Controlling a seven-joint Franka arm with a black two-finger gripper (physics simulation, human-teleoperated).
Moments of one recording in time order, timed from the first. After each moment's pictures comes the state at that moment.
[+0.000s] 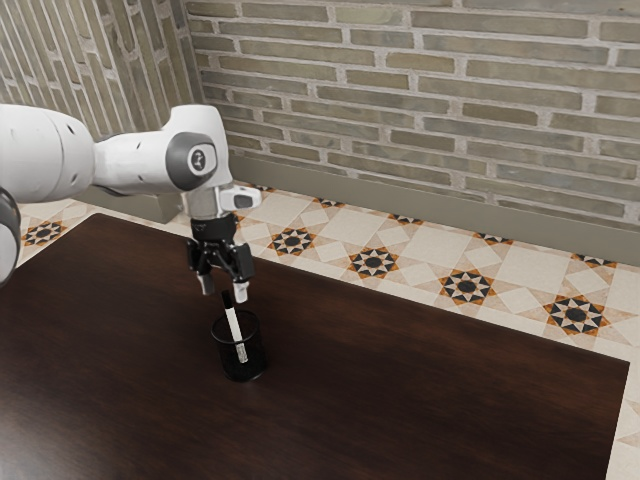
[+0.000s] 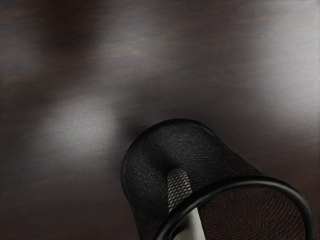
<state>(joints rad) -0.02 0.39 0.10 -1.71 -0.21 1.77 0.32</state>
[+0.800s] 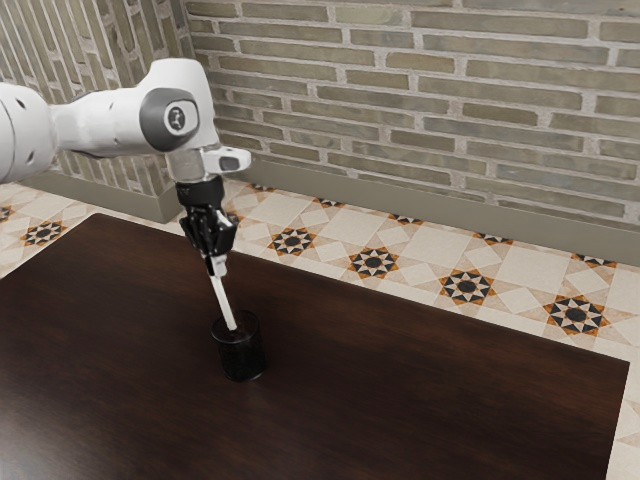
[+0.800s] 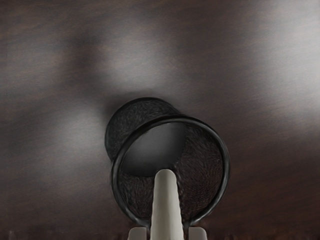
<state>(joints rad) -0.02 0.25 0.08 -1.72 -0.18 1.69 0.34</state>
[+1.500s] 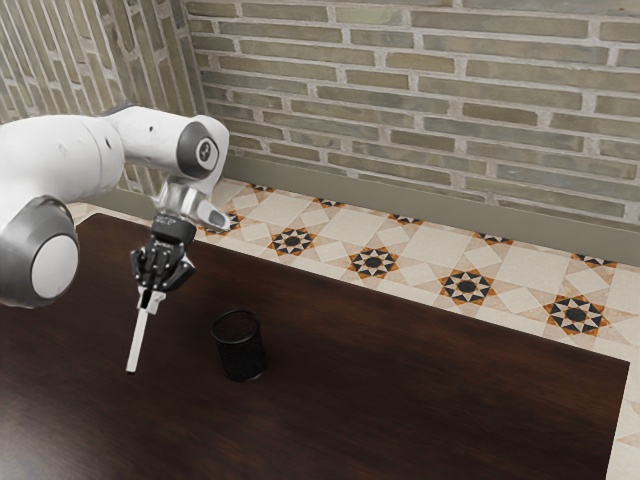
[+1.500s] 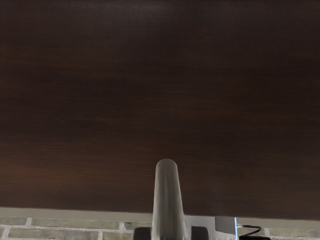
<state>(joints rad) -0.02 0.62 0.21 -1.37 0.02 1.09 0.15</state>
